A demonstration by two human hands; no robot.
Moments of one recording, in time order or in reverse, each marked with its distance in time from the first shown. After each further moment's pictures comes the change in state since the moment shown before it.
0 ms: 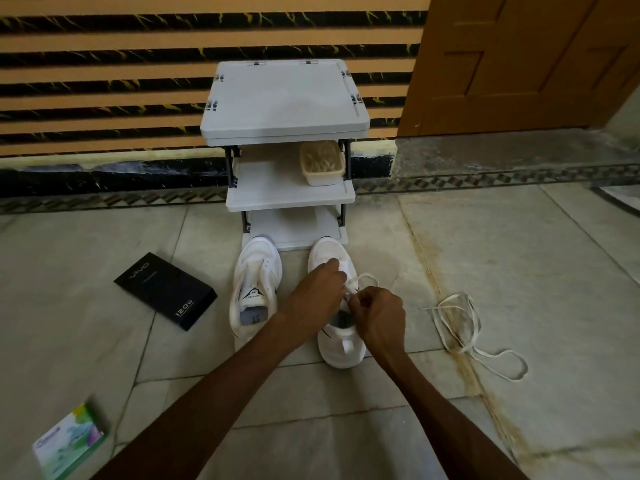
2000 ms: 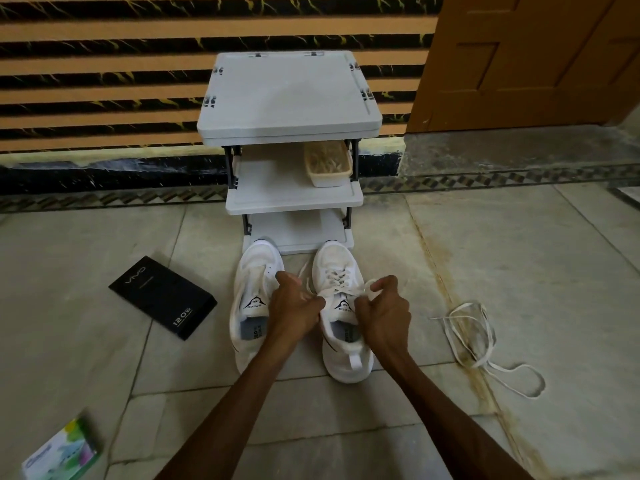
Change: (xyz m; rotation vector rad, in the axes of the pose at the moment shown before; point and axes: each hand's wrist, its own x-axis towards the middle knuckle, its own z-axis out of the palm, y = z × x) left_hand -0.018 -0.021 0.007 -0.849 0.225 -0.780; right_hand 0.017 -0.004 0.010 0.064 0.067 0.003
